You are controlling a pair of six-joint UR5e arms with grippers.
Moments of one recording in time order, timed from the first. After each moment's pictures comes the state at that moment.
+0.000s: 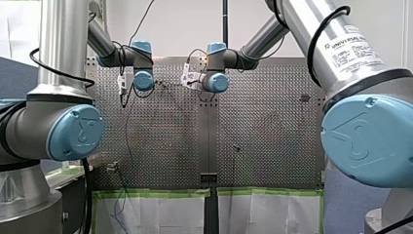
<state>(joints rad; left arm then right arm) -0.18 -1.64 -1.89 -2.59 -1.92 -1.48 2.35 -1.04 1.30 -0.41 1.56 1.72</state>
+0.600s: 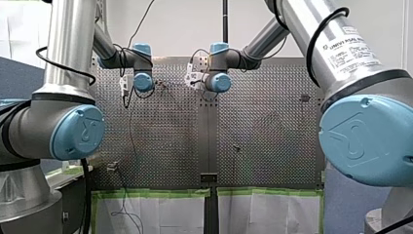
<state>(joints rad) -0.13 -1.72 -1.80 -2.60 -1.84 -1.53 2.33 -1.03 1.29 -0.42 1.56 1.72</state>
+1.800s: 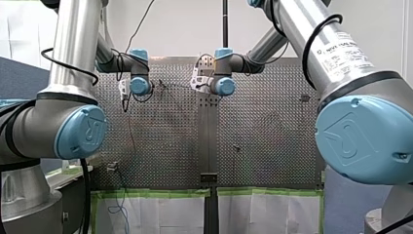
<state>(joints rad) -0.08 -1.76 -1.78 -2.60 -1.74 -1.56 2.28 -0.99 1.25 -0.42 1.54 1.72</state>
